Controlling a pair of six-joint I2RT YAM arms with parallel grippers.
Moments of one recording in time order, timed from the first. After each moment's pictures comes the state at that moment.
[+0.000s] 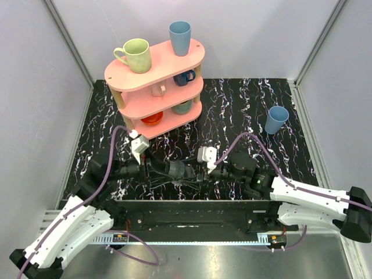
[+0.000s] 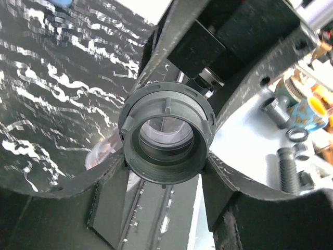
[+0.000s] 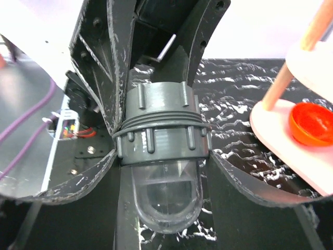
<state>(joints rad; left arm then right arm) -0.59 0.56 0.63 -0.26 0.75 -0.41 1.12 0.99 0.63 0.35 -0.28 -0.10</state>
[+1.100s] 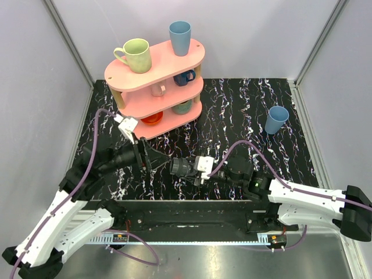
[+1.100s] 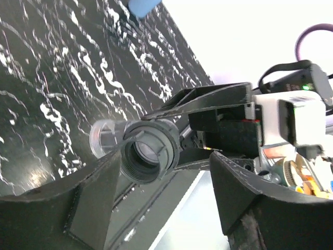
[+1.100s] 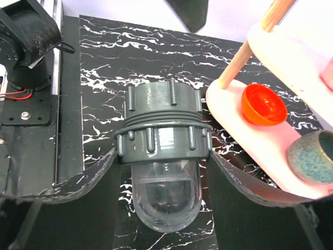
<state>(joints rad) -0.60 0.63 0.94 -0.55 0.40 -0.58 1.13 0.99 0.58 0.33 -0.16 -0.33</state>
